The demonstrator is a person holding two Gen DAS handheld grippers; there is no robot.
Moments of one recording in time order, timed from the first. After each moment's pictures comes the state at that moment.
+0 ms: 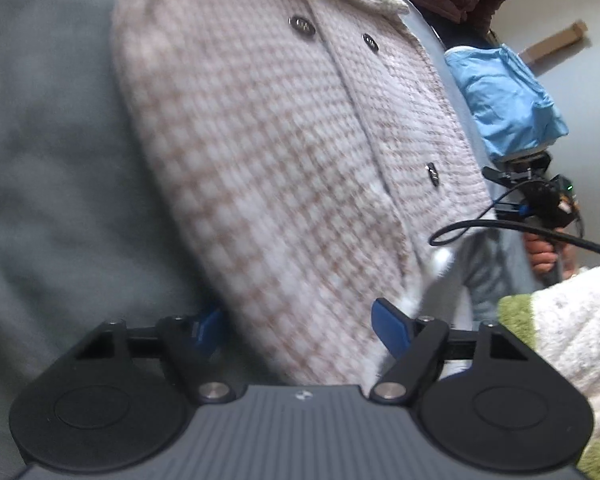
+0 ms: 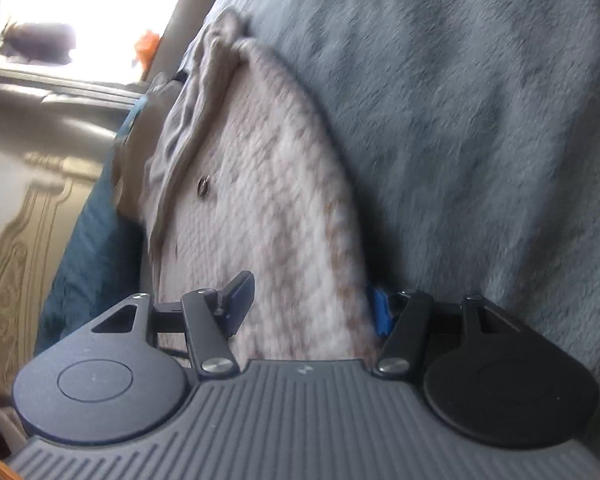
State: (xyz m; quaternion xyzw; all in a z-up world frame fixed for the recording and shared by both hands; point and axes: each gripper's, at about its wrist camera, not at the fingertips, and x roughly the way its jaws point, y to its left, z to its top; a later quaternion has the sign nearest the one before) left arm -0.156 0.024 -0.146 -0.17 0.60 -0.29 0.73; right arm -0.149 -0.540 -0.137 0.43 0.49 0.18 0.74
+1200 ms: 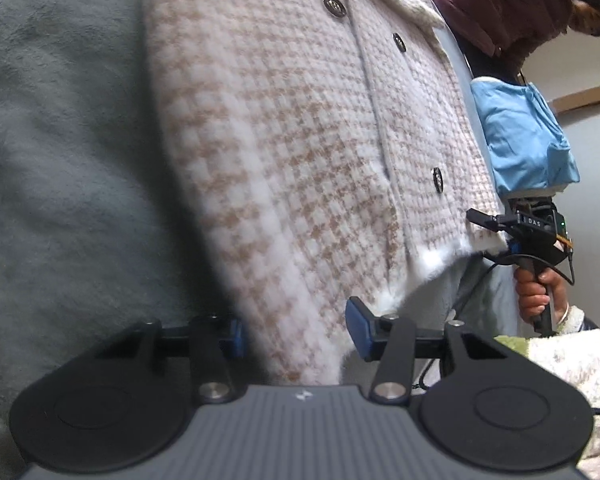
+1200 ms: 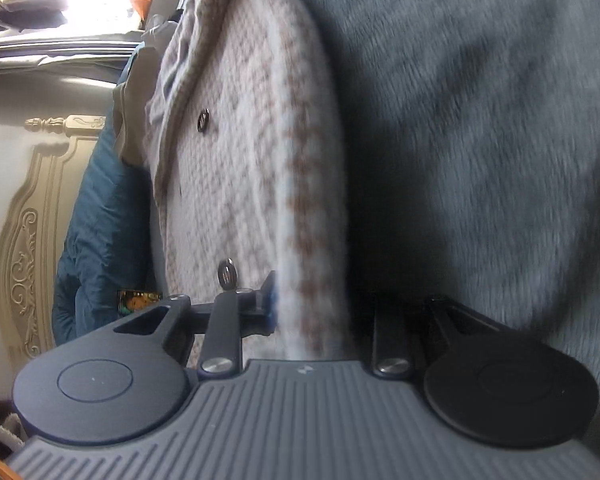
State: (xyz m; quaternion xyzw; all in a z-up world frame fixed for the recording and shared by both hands) left arm -0.176 0.010 -0.156 -0.24 0.61 -0.24 0.71; right arm -0.150 -0.529 -0.157 0.43 0.56 0.23 0.67
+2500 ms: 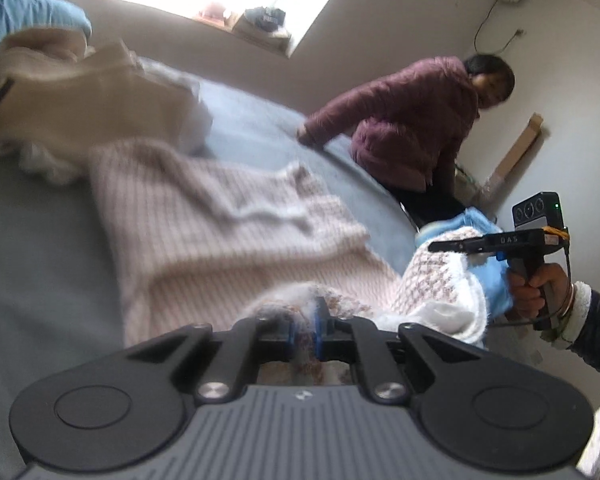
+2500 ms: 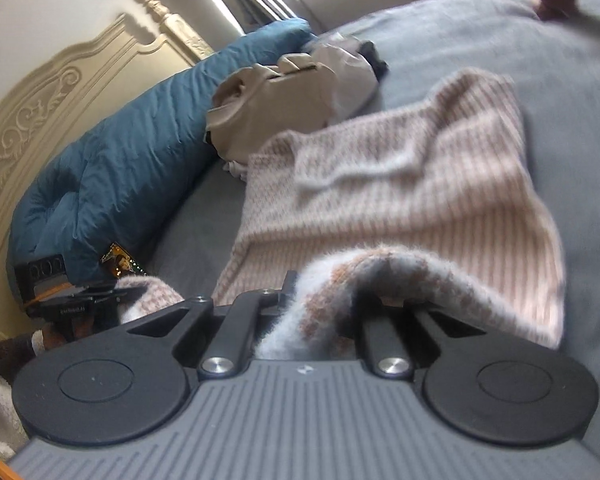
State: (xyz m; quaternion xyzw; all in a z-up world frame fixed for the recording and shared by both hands) left arm -0.064 0.045 0.004 -0.17 0.36 -0.27 0.88; right arm 0.014 -0.388 0.038 0.16 0.44 0.38 0.80
